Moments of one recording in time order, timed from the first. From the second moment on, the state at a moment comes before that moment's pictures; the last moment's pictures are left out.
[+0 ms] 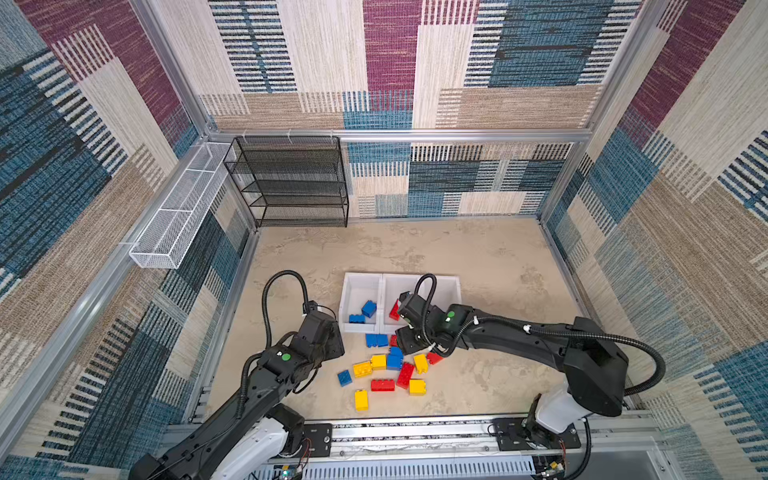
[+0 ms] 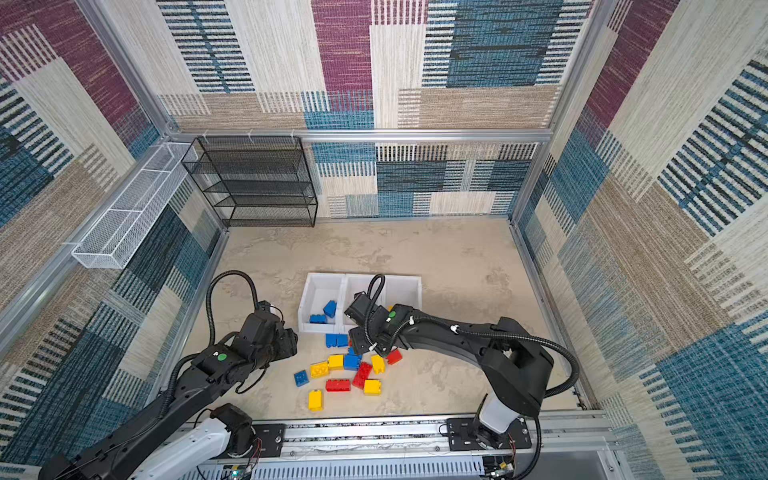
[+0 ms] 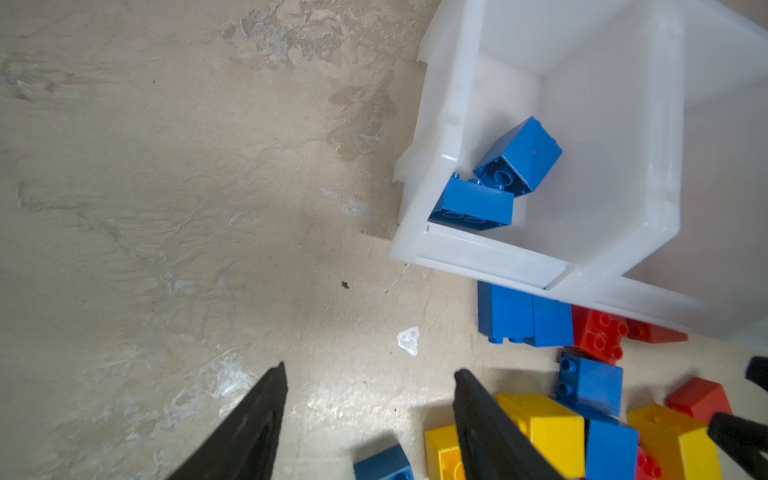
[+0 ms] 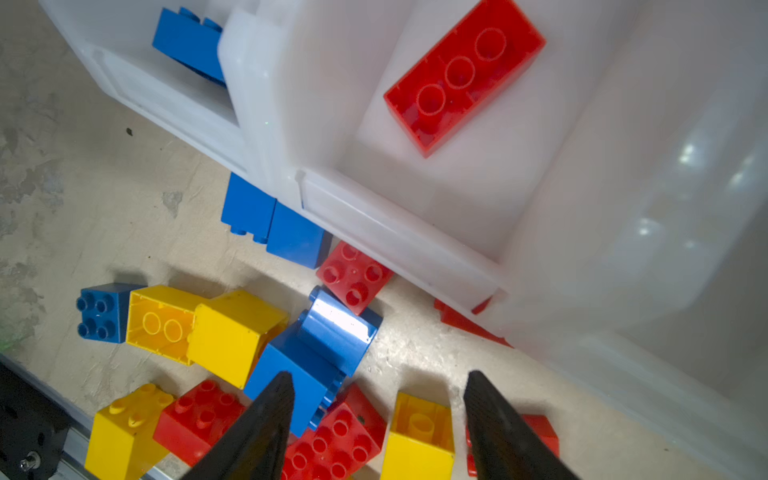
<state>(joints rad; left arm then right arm) -0.51 0.84 0.54 -0.65 -0.21 -0.66 0.97 1.62 1.07 -0.57 0.06 0.57</state>
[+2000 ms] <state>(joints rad) -0.51 0.75 0.46 -0.68 -0.17 -0.68 0.97 1.84 1.17 -0.54 0.12 0.69</state>
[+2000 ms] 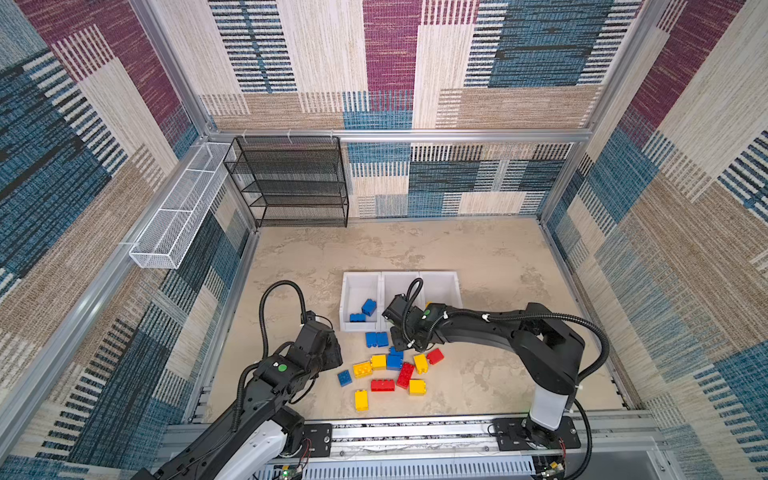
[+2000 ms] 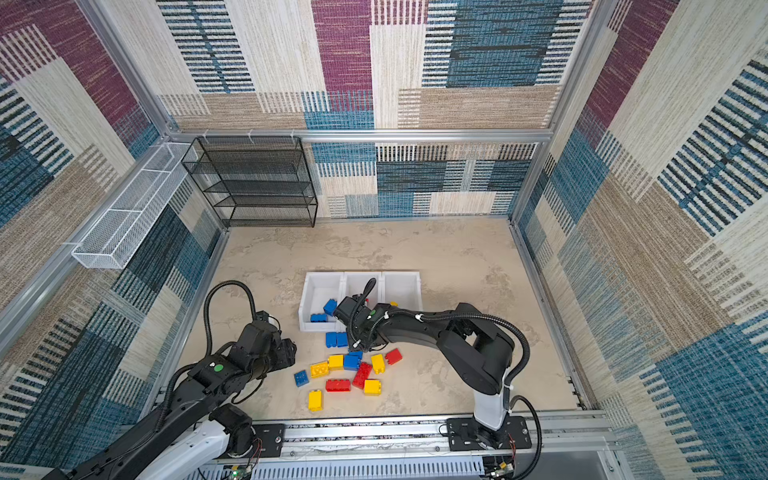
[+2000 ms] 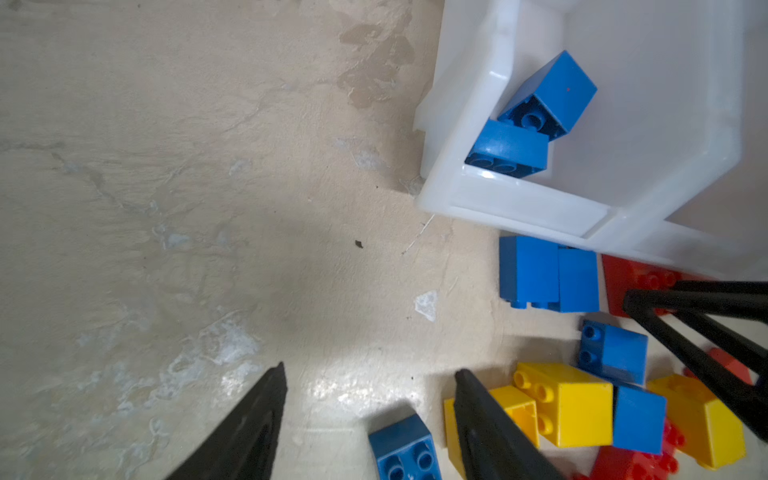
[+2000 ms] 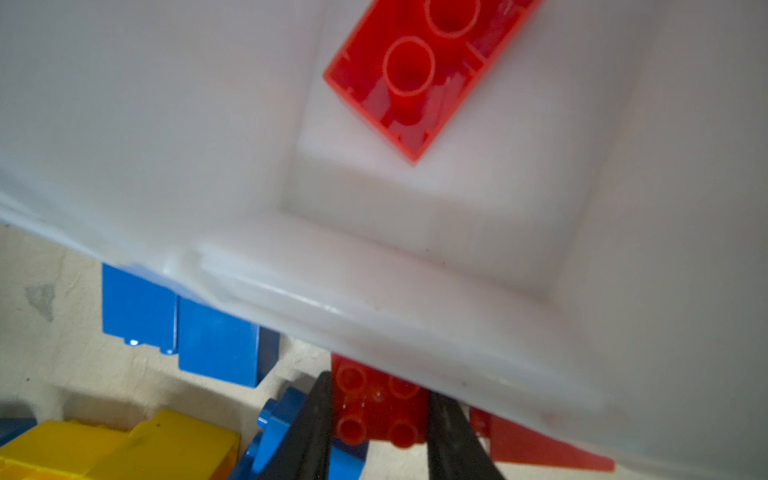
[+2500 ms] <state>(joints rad) -0.51 0.76 0.46 -0.68 -0.17 -0.68 1.00 1.64 1.12 -0.58 0.10 0.66</state>
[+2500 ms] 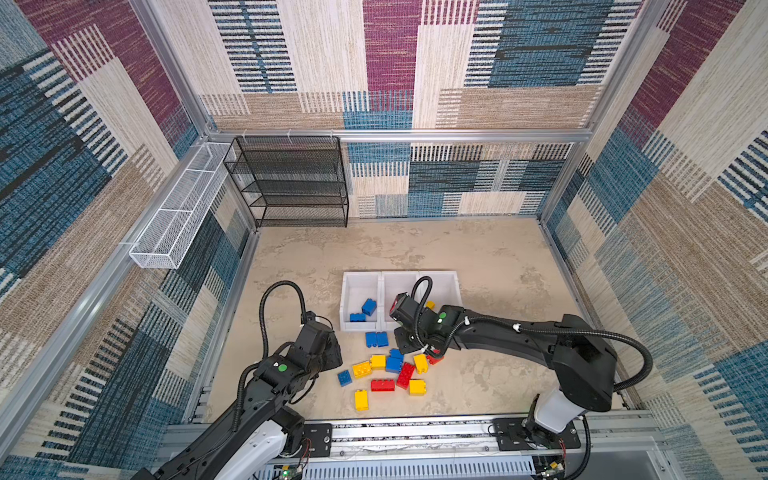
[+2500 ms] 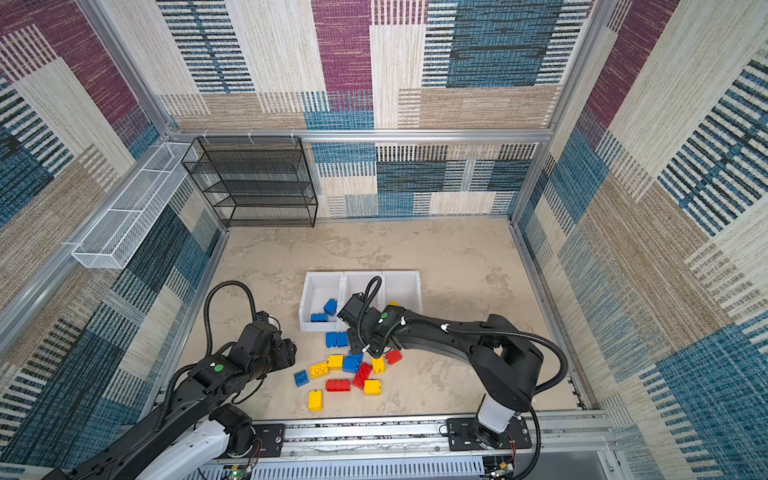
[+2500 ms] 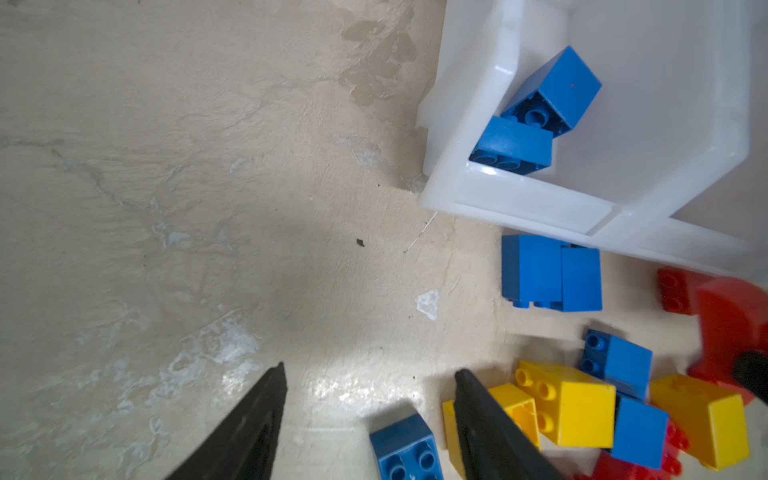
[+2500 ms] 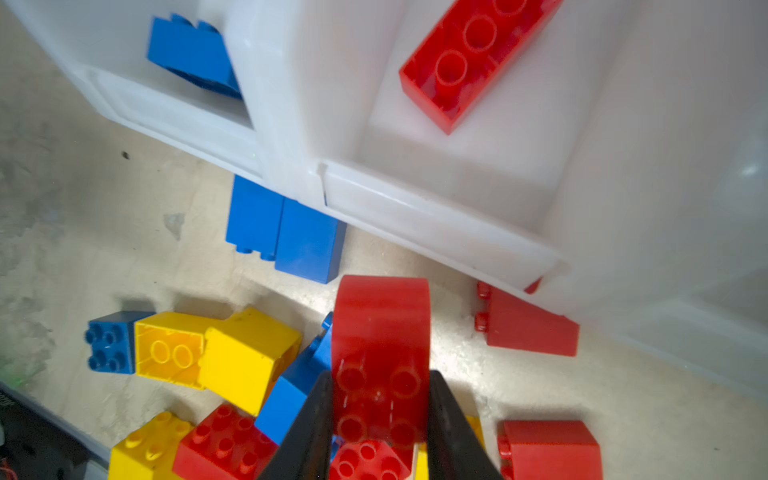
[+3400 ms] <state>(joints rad) -0.51 0.81 0.46 -0.66 -0.07 -0.68 0.85 1.72 1.31 -0.60 0.15 0.51</state>
